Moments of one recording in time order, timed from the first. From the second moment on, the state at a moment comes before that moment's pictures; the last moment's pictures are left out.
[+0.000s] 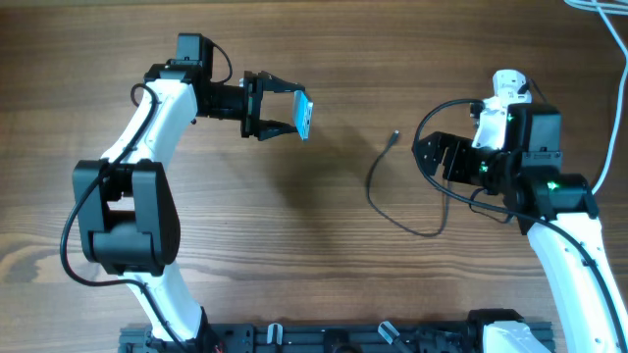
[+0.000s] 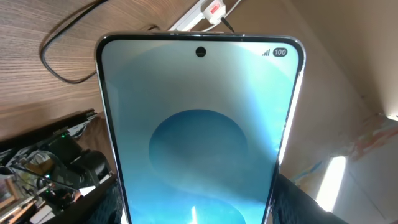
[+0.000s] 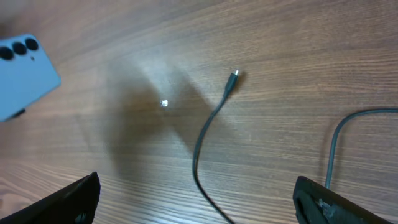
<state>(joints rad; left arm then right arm) -0.06 1.99 1.49 -0.85 1.33 -1.06 0.02 1.17 0.93 -0.67 -0.41 0.29</state>
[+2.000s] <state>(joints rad) -0.33 1.98 1.51 -0.81 0.67 -1.36 0.48 1.63 0.92 -0.09 -0.34 0.75</state>
